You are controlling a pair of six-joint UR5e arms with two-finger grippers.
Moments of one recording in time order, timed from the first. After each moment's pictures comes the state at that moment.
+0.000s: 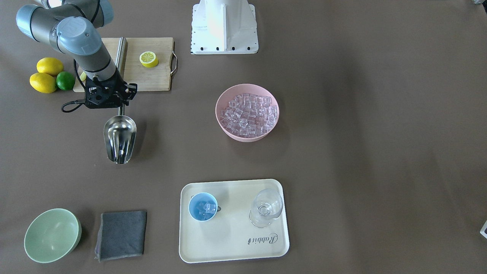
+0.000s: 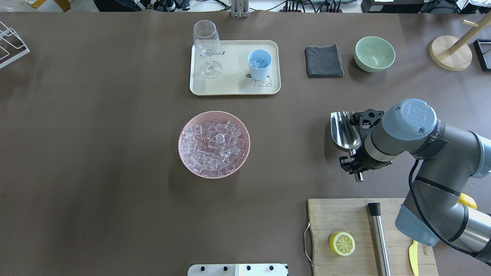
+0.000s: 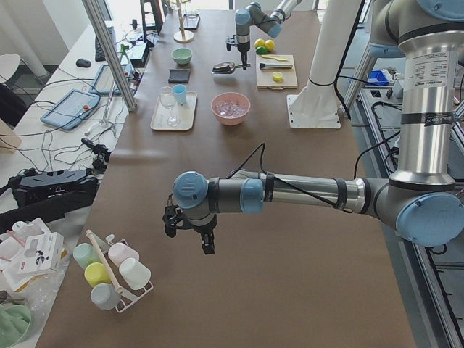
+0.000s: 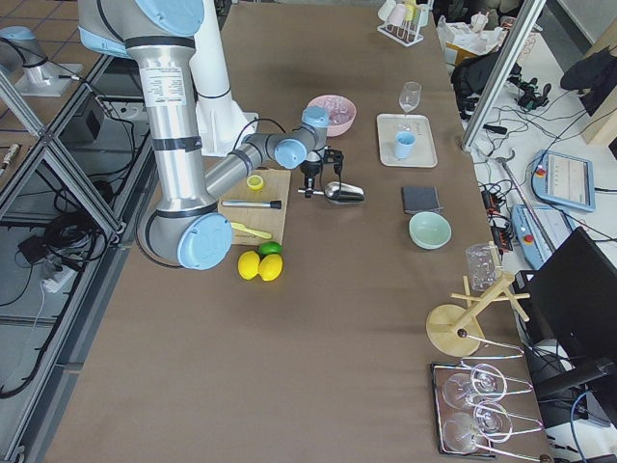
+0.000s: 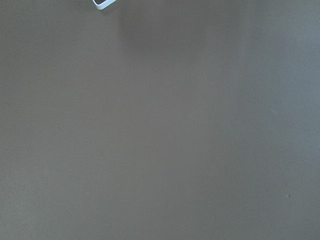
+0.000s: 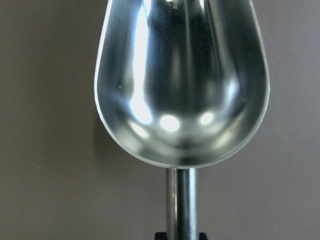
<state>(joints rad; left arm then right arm) -1.56 -1.54 -1.67 -1.46 -2.44 -0.13 0.60 -1.41 1.93 -1.50 2.00 1.03</state>
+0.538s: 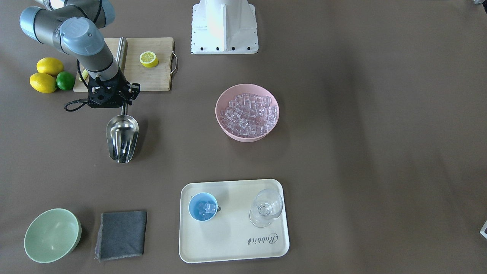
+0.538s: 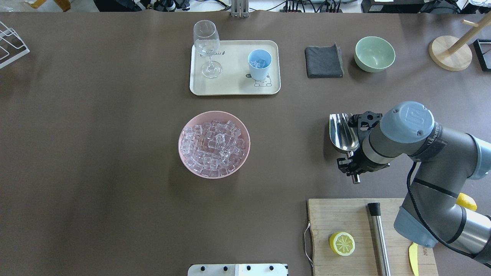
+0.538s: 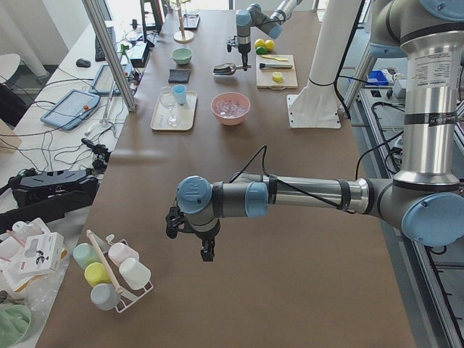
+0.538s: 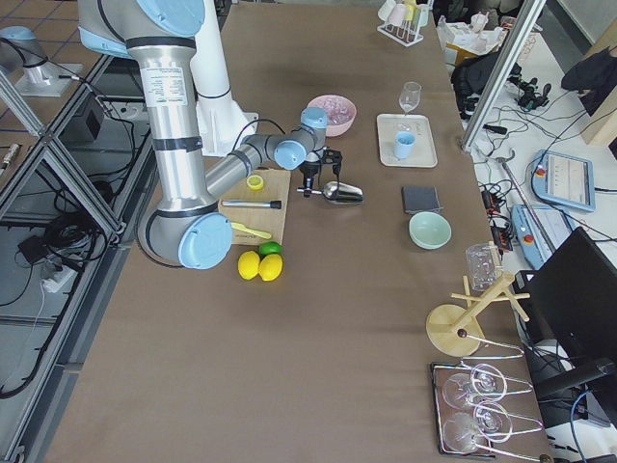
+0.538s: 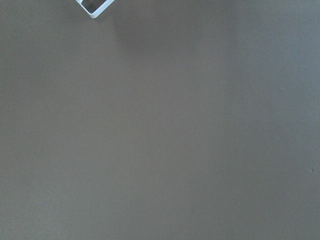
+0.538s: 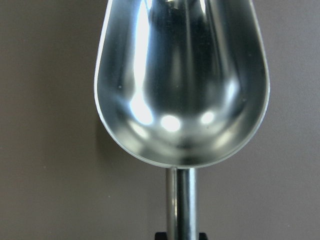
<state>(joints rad) -1.58 -1.52 -1.66 -1.46 -2.41 0.06 0.59 -1.41 1.93 -1.48 2.01 1.07</state>
